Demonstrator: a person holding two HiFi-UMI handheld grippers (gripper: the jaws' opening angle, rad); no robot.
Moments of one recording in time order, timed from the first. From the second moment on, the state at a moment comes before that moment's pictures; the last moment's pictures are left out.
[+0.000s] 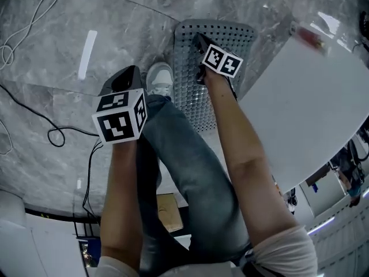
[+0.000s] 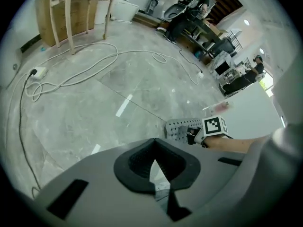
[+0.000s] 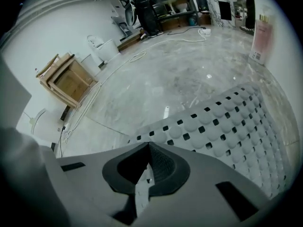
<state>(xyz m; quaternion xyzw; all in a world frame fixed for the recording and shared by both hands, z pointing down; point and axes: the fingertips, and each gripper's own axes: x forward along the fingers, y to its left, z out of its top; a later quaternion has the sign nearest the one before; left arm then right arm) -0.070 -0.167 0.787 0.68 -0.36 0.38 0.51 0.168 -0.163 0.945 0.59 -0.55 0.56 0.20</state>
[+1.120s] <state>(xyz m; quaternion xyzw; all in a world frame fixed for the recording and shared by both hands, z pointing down) -0.051 -0.201 0.832 0.66 -0.34 0.37 0.56 0.315 -0.155 0.977 0.57 -0.54 0.57 0.25</state>
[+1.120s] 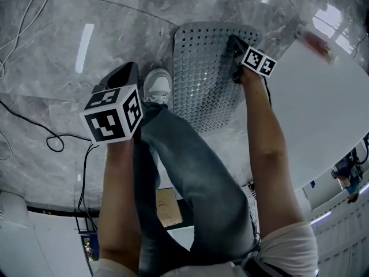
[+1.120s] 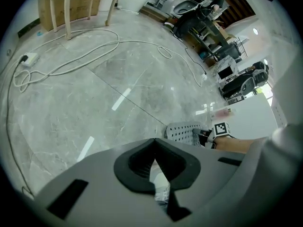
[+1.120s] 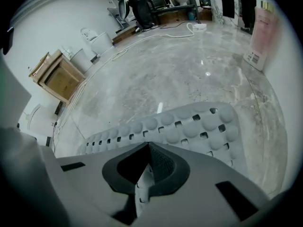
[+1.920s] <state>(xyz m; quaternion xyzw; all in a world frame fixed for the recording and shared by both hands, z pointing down) -0.125 -0.172 0.794 0.67 -0.35 0.40 0.52 0.263 -0.163 0.895 0.62 -0.49 0.58 0.19</state>
